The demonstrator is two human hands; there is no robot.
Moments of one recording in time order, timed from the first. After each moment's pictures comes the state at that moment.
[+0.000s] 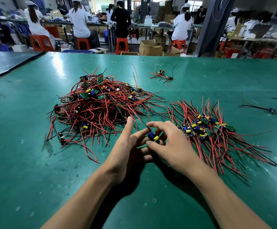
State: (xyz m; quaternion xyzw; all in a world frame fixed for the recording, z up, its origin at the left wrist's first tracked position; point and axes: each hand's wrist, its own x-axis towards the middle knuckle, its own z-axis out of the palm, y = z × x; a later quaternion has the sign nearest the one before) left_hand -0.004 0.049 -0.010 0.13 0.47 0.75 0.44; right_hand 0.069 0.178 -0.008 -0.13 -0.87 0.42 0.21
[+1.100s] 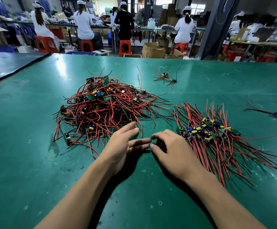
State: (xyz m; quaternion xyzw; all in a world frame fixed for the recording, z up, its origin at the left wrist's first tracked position) left_hand -0.032 0.040 -0.004 0.07 0.52 0.78 0.34; right_hand 0.065 0.179 -0.025 -0.10 -0.95 0.23 0.20
